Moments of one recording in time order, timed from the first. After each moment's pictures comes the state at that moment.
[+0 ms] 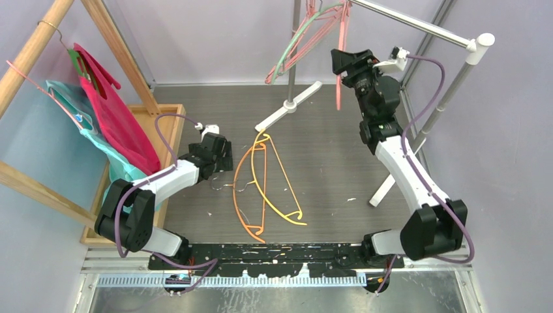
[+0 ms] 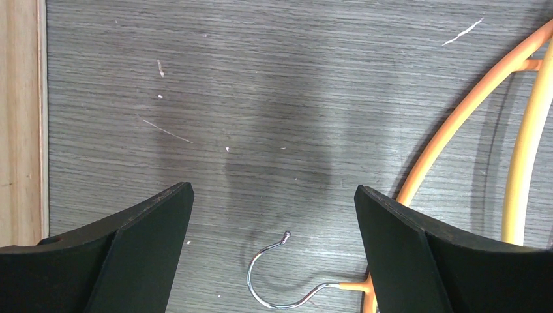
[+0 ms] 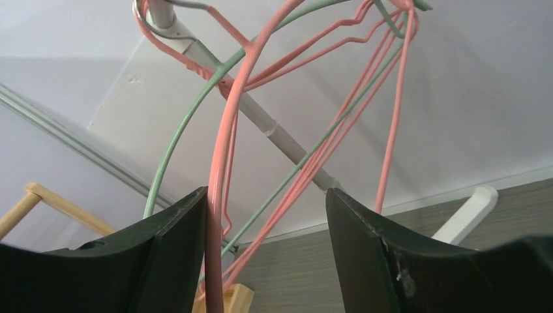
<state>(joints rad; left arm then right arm) -0.41 1.44 0.76 -0.21 -0.40 -0.38 0.21 1.38 1.23 0.41 0.06 0.79</state>
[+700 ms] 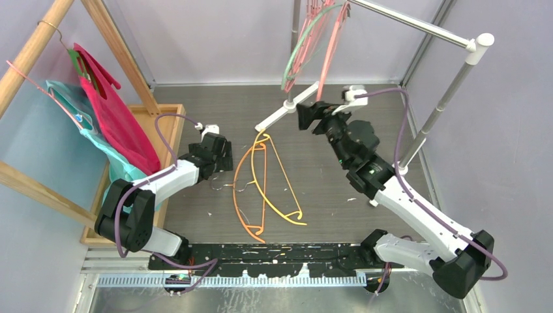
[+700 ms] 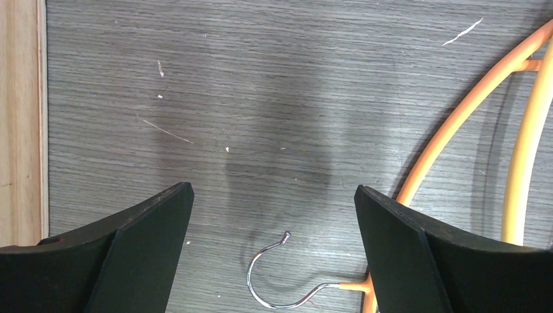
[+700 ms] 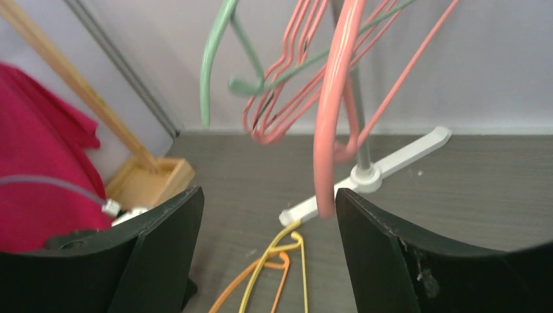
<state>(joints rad) -0.41 1.44 0.76 -0.21 -0.40 -0.38 0.63 1.03 0.97 0.20 0.32 0.32</state>
